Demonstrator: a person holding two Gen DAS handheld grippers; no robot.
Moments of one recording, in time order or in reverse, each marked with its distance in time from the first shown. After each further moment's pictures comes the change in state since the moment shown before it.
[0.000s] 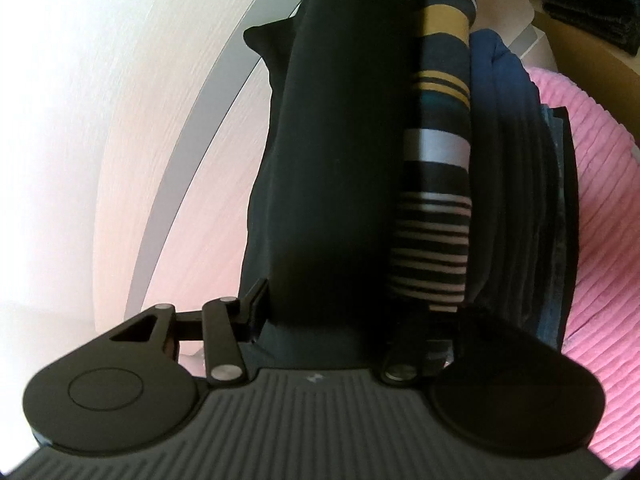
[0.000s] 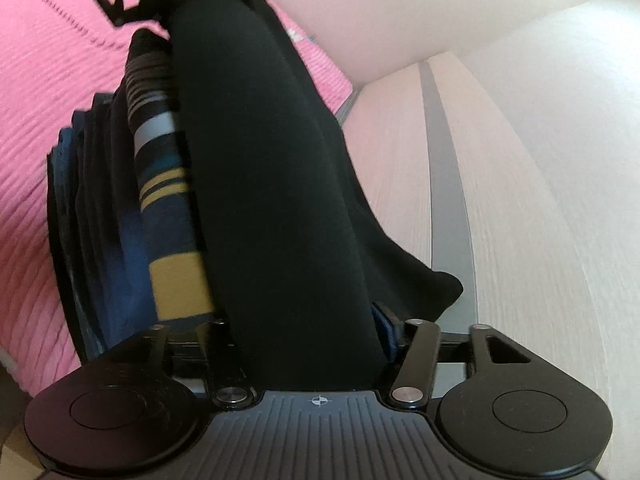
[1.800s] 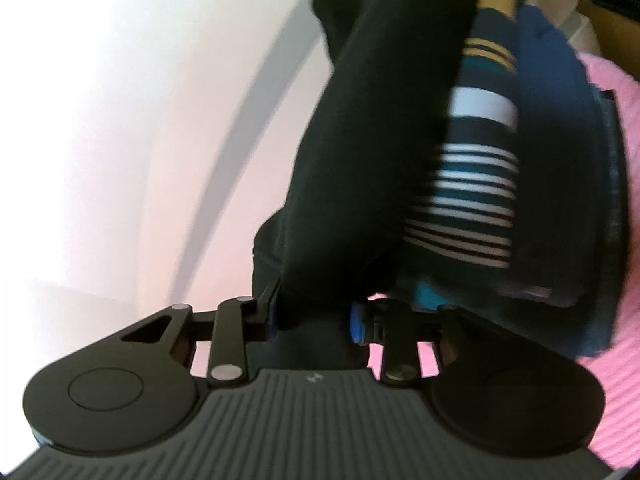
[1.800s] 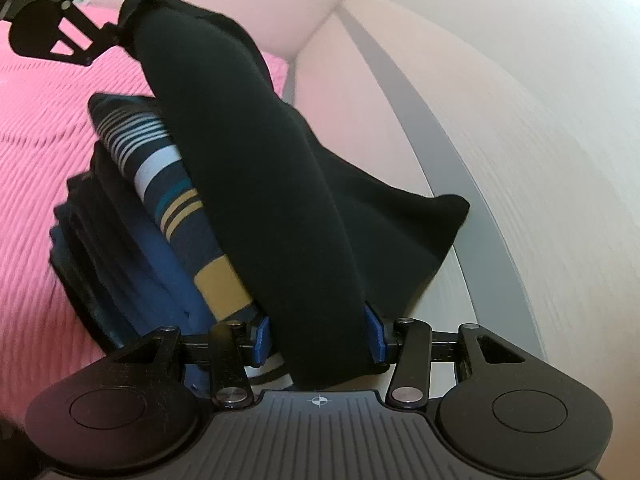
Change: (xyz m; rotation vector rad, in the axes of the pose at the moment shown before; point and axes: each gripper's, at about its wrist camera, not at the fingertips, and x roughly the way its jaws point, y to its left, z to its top) left arm -0.002 0.049 -0.010 -0.024 -0.007 0.162; right arm 0.001 0.014 0.005 0.488 0.059 0.048
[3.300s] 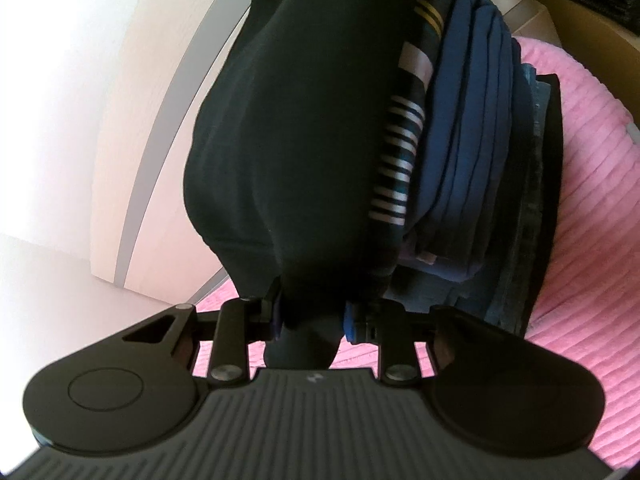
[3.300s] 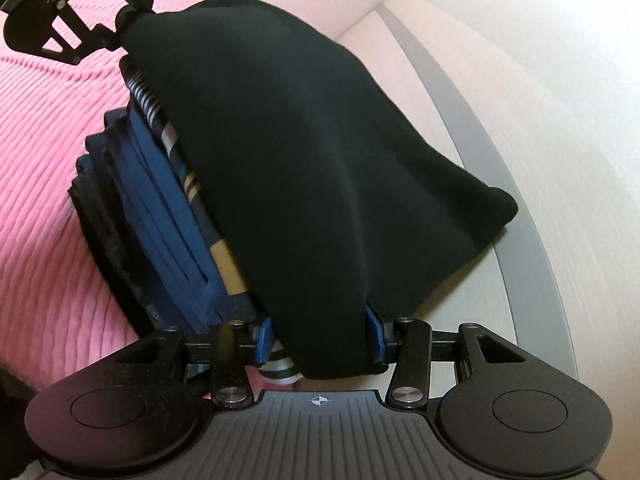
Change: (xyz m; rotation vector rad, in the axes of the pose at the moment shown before) left arm -0.026 -0.059 0.005 -0.077 0.086 -0.116; right arm 0.027 0.027 -0.021 -0.166 0.011 -0.011
